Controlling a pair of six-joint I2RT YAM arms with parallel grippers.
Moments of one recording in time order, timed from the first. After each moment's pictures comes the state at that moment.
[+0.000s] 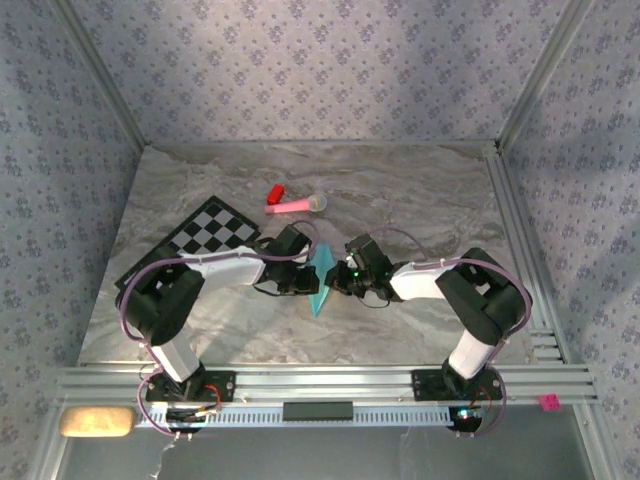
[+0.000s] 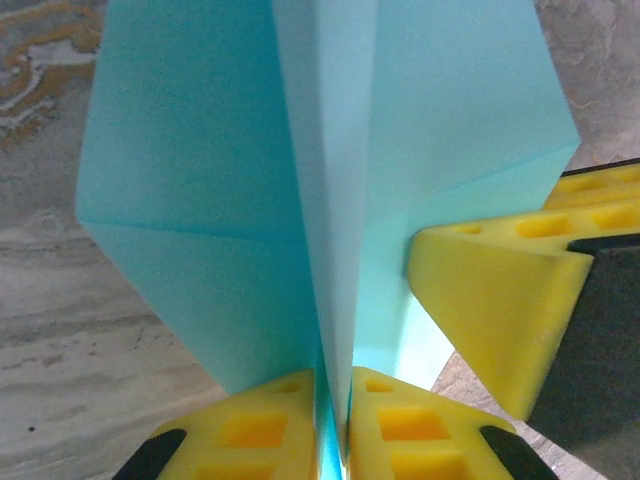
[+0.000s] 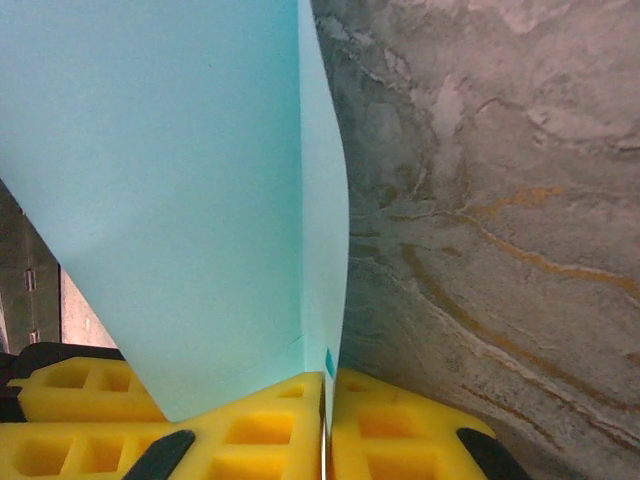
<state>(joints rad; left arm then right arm) -0.75 1.69 0.91 -0.34 0.33 -0.68 0.70 1.69 0.66 0.22 -0.34 1.00</state>
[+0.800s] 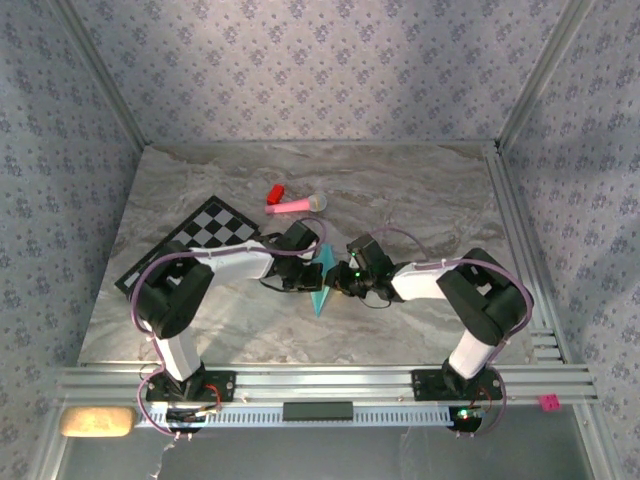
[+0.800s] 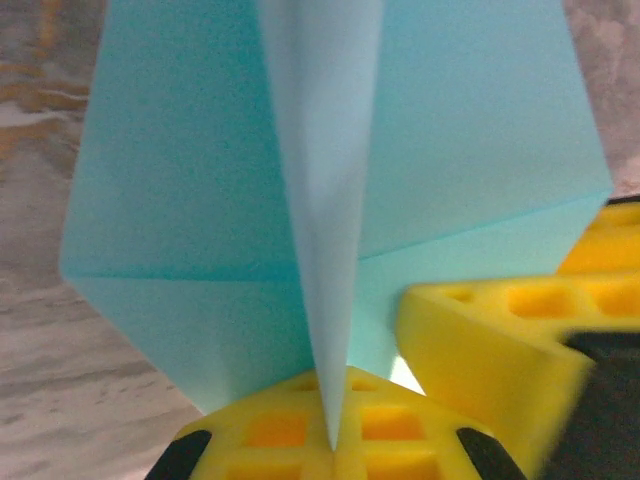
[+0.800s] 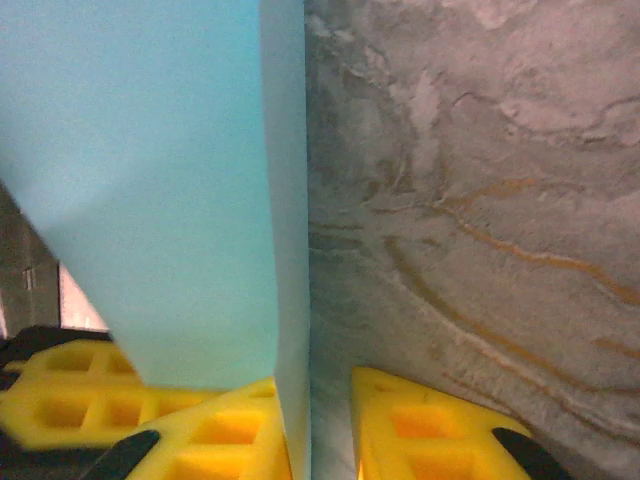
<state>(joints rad) -0.77 1.76 1.00 -0.42 0.29 -0.67 0.69 1.66 0.65 0.21 -0.35 1.00</state>
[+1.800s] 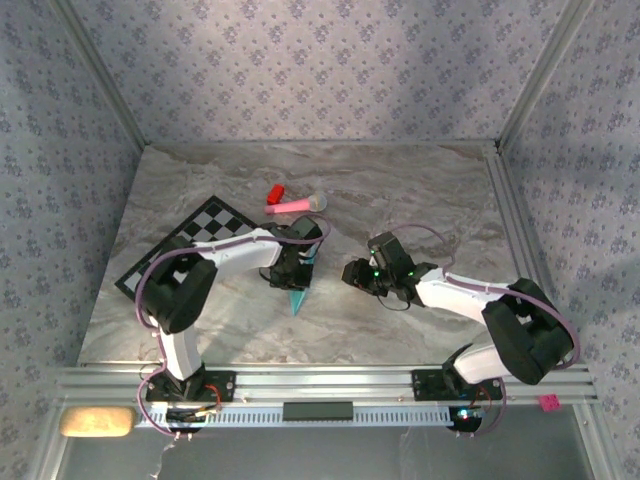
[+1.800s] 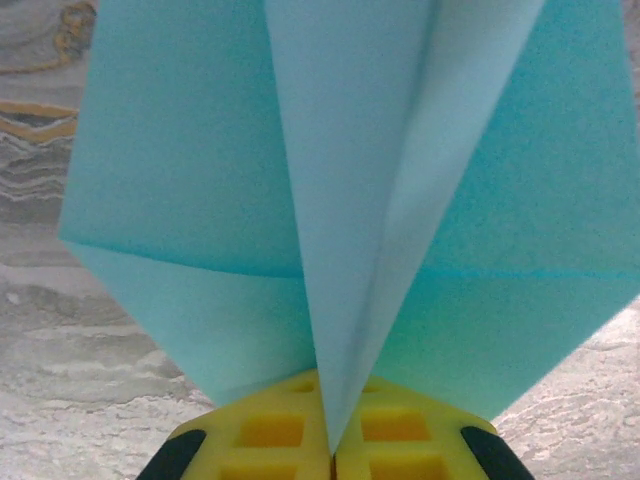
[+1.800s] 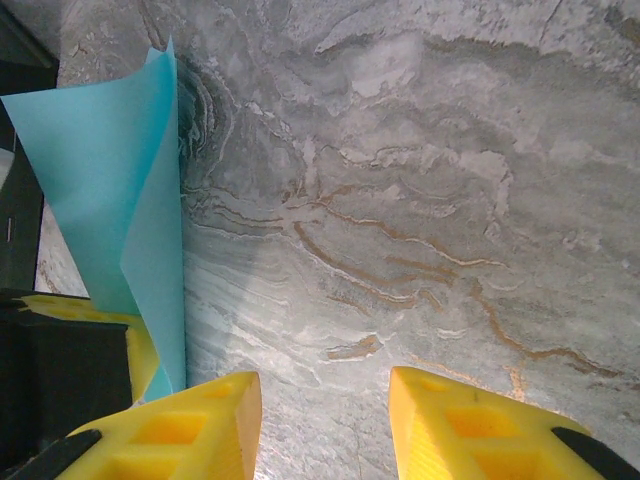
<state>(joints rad) -0.78 1.82 1.16 -0.79 0.05 -0.60 0.63 1.40 0.60 -0.05 -0.23 0.92</state>
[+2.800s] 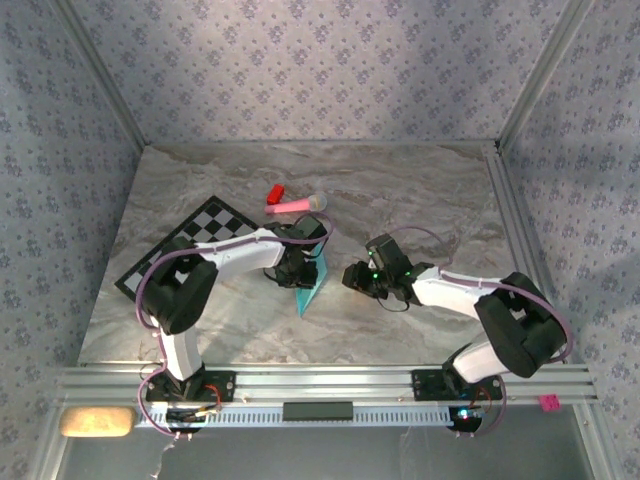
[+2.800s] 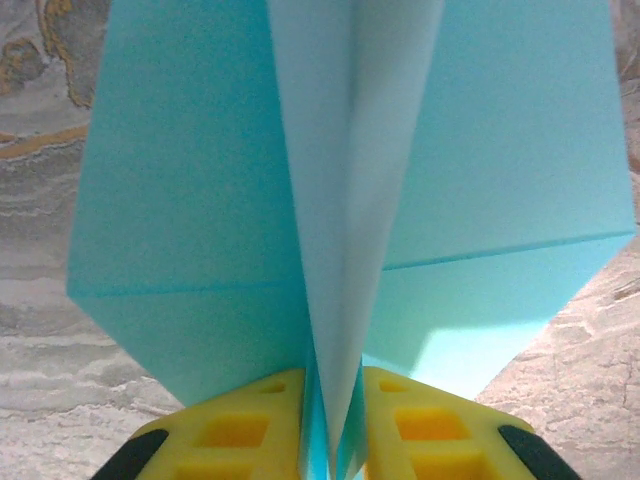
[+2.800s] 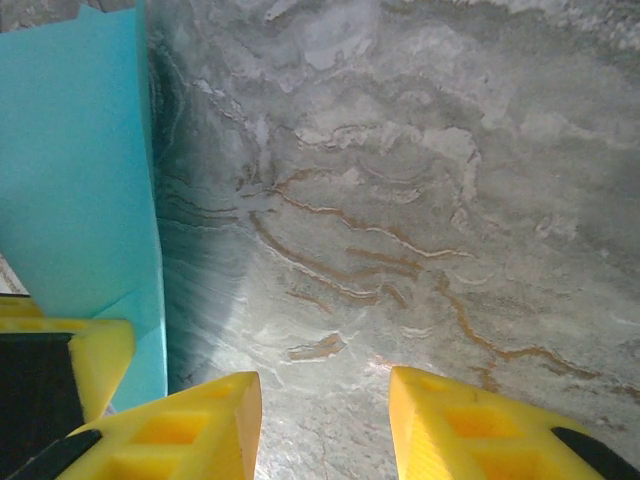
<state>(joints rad) -0.80 1.81 1.18 -0.76 0.07 -0.66 0.63 1.45 0.60 -0.05 -0.23 0.91</state>
